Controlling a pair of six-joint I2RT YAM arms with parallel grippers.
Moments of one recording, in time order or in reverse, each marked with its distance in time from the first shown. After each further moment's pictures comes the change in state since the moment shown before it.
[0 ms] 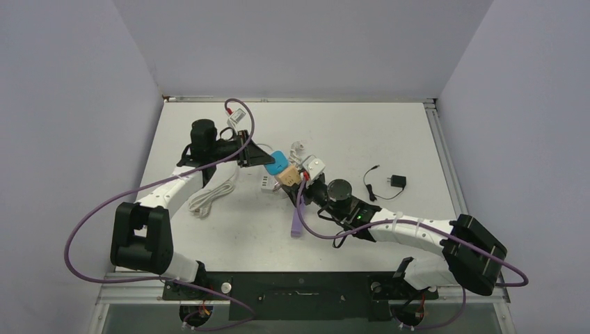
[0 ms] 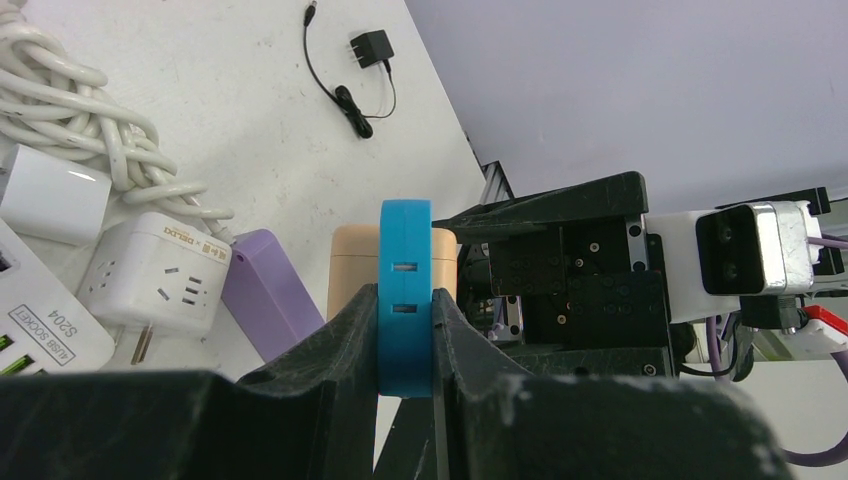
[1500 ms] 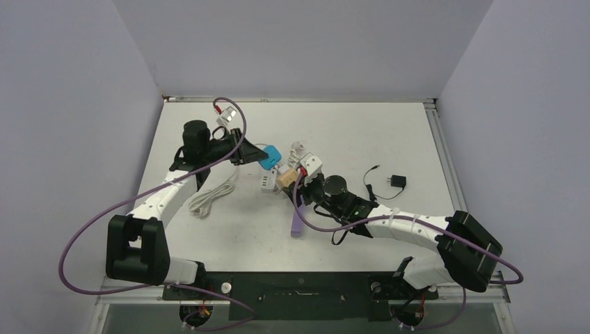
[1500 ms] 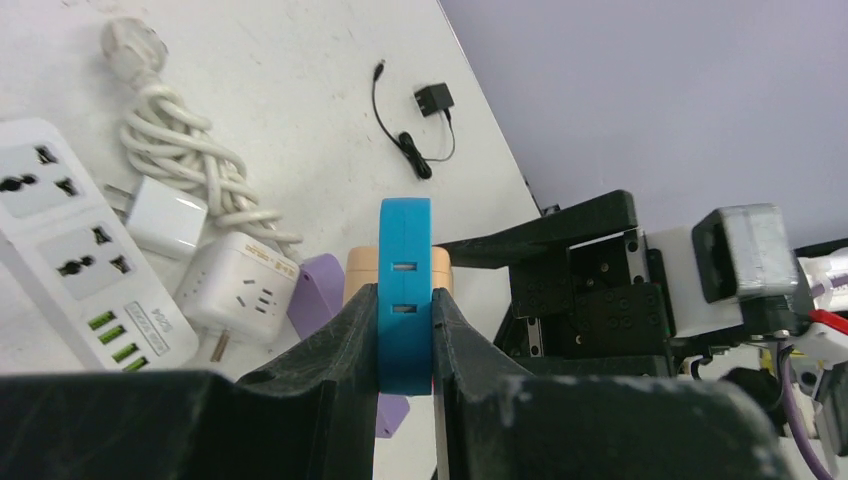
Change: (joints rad) left arm 0.022 -0.081 -0.020 -0.070 -0.113 0.097; right arm -0.027 0.042 0.047 -0.082 -0.023 0.045
